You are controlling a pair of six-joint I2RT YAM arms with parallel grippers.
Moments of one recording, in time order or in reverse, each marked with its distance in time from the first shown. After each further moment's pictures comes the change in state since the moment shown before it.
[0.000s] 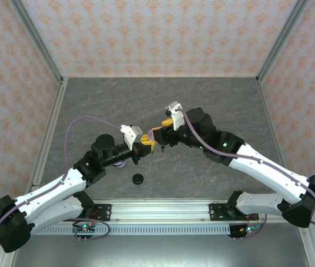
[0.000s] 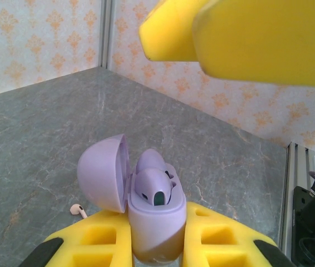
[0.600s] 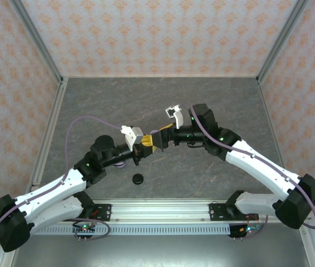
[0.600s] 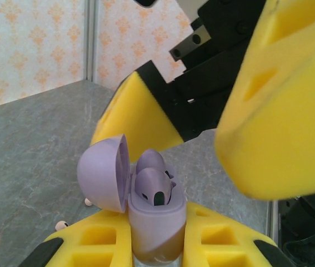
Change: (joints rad) left arm -0.018 0.000 -0.007 0.060 0.034 0.001; right arm -0.166 0.046 -0.116 0.160 -0.541 0.197
